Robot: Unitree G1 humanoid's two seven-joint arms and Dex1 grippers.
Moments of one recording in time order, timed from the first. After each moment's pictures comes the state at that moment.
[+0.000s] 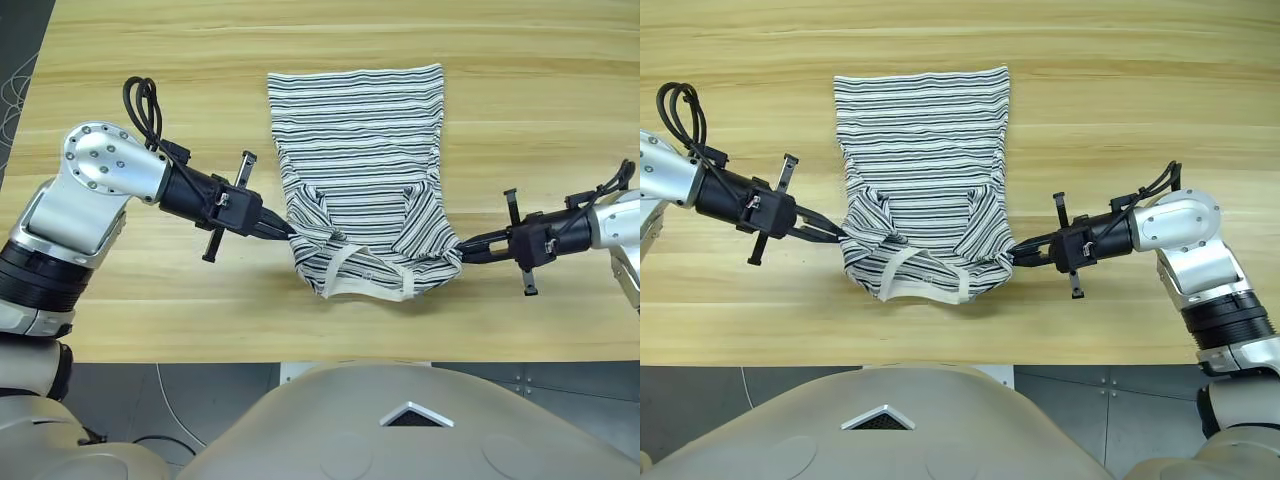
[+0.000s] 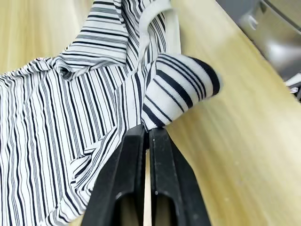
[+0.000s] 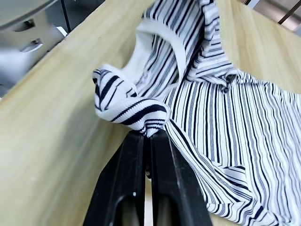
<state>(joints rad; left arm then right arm) -0.36 1.06 -0.46 -0.09 -0.36 -0.11 -1.40 -0.13 -0.95 0.37 0.06 0.40 -0.45 1.40</state>
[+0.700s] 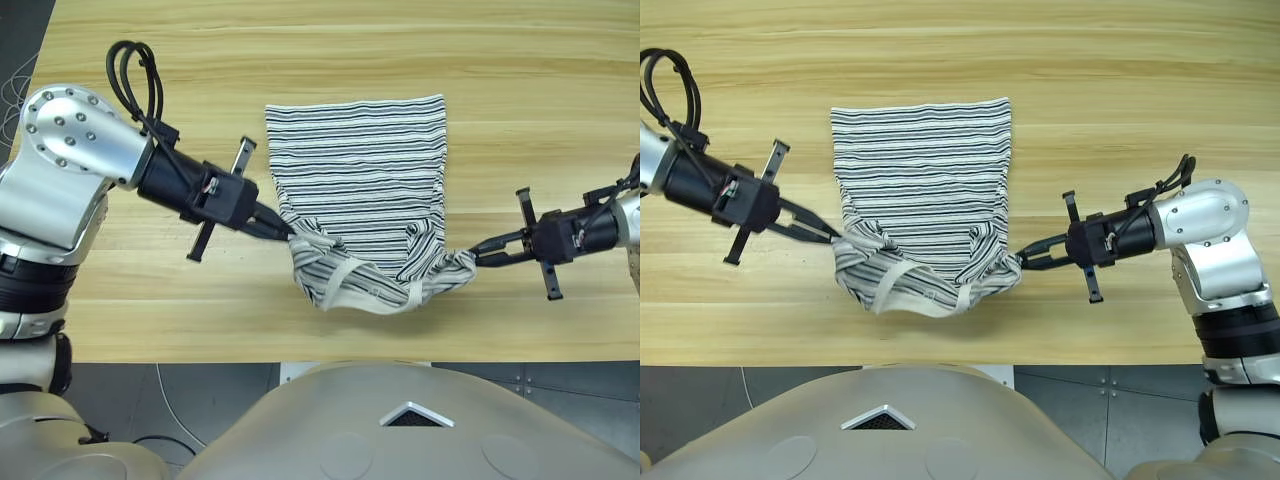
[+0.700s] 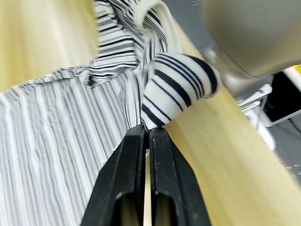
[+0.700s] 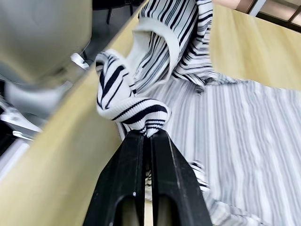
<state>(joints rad) -0.41 1.00 -0.32 -0.22 -0.35 0.14 -1.50 -0.12 -0.90 0.21 -0.03 0.43 -0.25 1.50</state>
